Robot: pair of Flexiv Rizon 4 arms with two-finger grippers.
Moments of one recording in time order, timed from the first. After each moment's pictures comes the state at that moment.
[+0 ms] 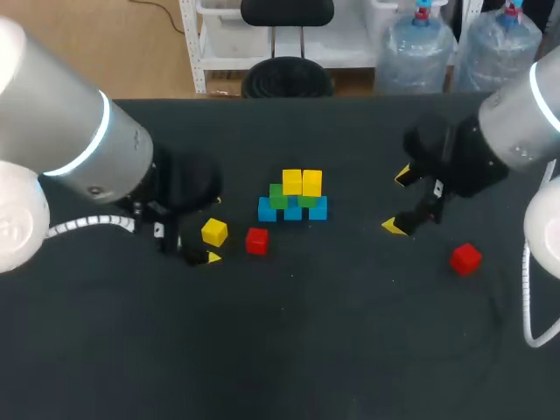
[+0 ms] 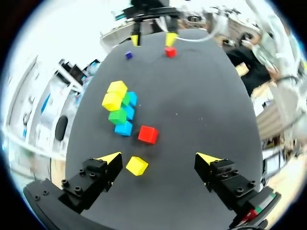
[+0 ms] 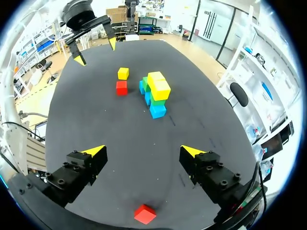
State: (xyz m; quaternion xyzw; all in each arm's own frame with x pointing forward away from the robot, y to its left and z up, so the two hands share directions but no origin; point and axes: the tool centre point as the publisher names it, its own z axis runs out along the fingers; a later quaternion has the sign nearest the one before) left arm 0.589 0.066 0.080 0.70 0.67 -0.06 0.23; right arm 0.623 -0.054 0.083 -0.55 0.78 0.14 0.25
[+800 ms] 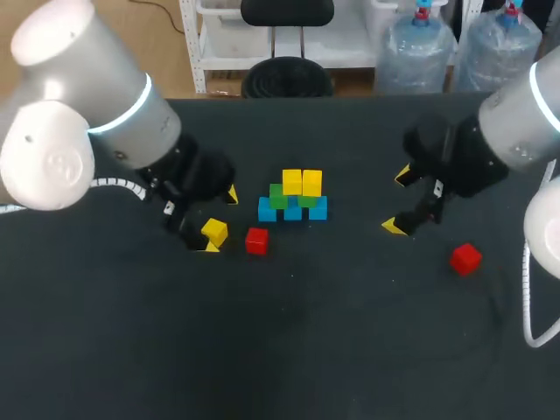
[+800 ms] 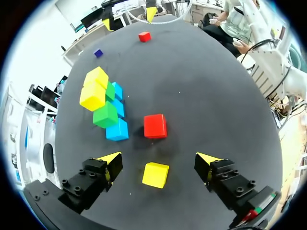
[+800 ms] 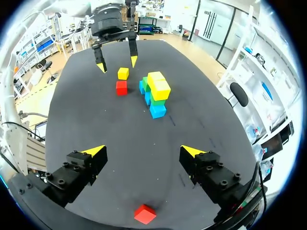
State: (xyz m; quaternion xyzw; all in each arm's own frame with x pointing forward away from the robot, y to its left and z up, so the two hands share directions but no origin) left arm 0.644 0.064 0.025 0.80 0.57 -0.09 0.16; right arm 0.623 -0.054 0.083 -0.55 0.78 0.14 0.25
